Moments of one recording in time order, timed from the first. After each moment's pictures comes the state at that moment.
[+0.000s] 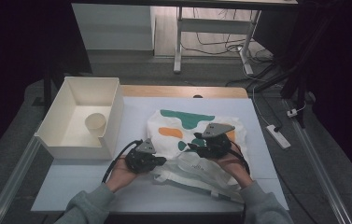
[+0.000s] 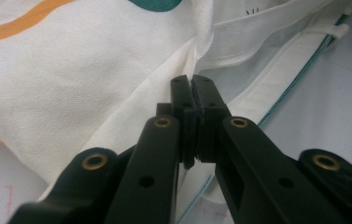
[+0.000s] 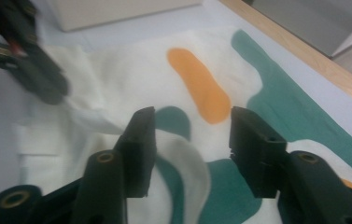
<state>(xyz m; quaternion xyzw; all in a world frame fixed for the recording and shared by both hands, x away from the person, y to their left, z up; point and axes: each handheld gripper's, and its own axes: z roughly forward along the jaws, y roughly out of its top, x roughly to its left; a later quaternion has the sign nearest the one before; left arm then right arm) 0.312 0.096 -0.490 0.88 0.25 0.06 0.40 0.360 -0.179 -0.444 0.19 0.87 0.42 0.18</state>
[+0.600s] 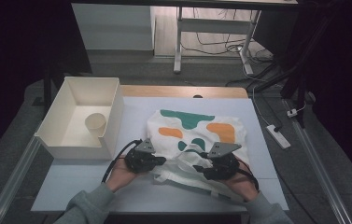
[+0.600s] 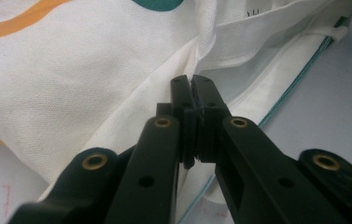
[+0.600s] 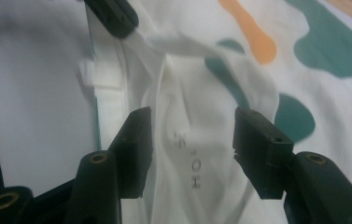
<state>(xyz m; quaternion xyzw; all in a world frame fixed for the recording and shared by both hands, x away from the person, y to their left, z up) 0.314 0.098 -0.492 0.88 0.25 0.06 0.40 0.307 -0.198 -0.455 0.20 0.89 0.38 0.15</state>
